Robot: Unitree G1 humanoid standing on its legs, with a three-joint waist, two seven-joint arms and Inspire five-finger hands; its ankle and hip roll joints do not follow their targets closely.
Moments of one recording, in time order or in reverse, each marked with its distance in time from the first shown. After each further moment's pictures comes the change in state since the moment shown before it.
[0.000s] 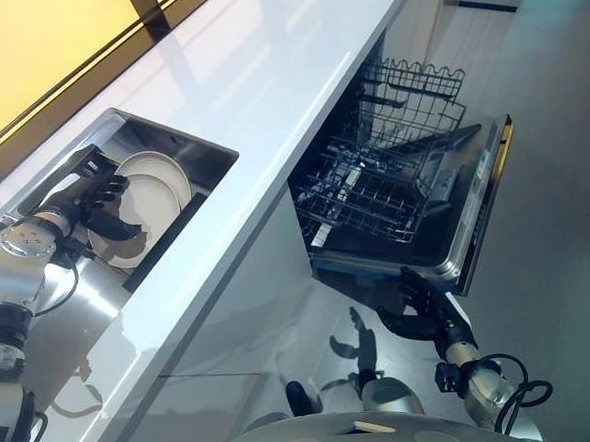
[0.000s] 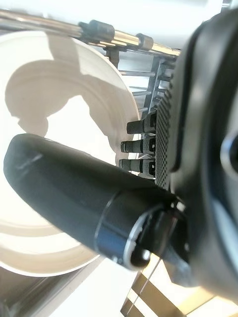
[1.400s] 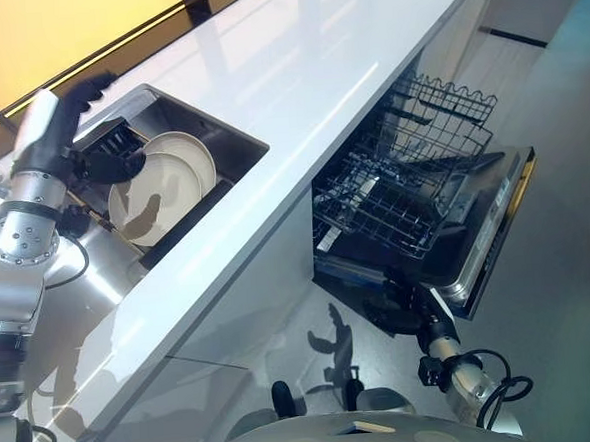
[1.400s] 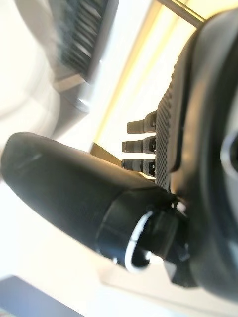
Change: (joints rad) left arm 0.176 -0.012 0.205 -0.429 0.083 -0.145 0.147; right arm -0.021 0.075 0.007 -0.010 -0.004 0.020 0.006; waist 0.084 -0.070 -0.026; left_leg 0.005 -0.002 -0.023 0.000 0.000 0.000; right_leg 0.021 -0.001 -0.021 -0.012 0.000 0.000
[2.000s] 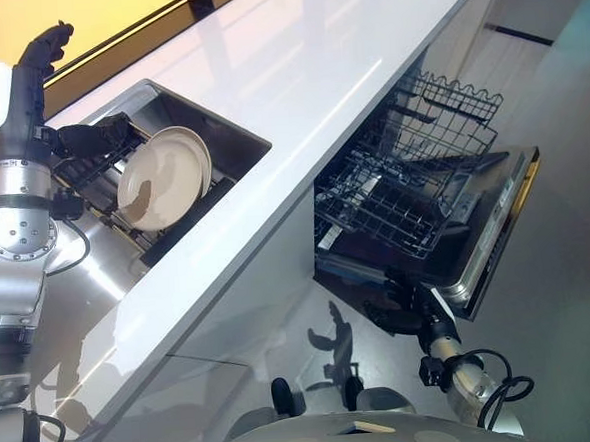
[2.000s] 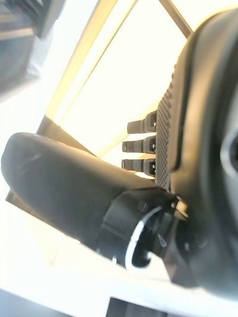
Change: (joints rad) left arm -0.016 -0.065 0.083 -0.056 -0.042 -0.137 0.297; right arm 0.000 0.001 0.000 -0.001 0.000 0.000 -0.002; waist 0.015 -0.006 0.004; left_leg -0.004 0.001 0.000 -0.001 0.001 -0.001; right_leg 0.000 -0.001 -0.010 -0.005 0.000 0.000
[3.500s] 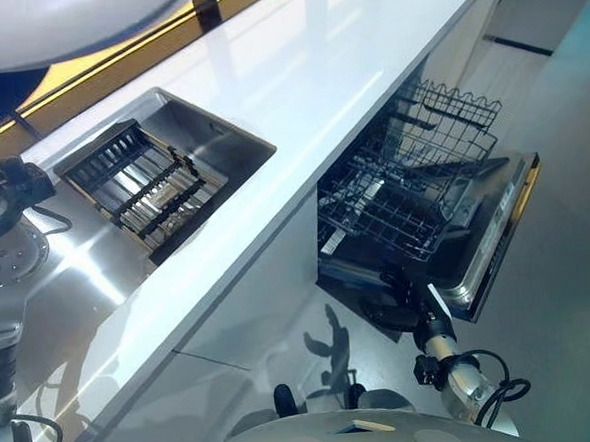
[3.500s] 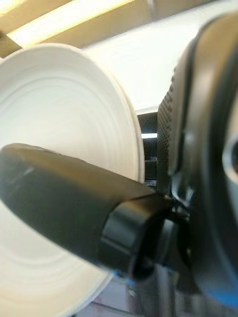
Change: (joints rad) left arm 0.105 -0.063 0.128 -0.299 0.296 -0.231 0.334; right arm 0.036 -0.006 0.029 -0.048 0.011 -0.040 -0.020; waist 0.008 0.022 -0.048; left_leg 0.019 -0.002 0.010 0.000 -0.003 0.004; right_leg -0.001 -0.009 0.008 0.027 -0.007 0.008
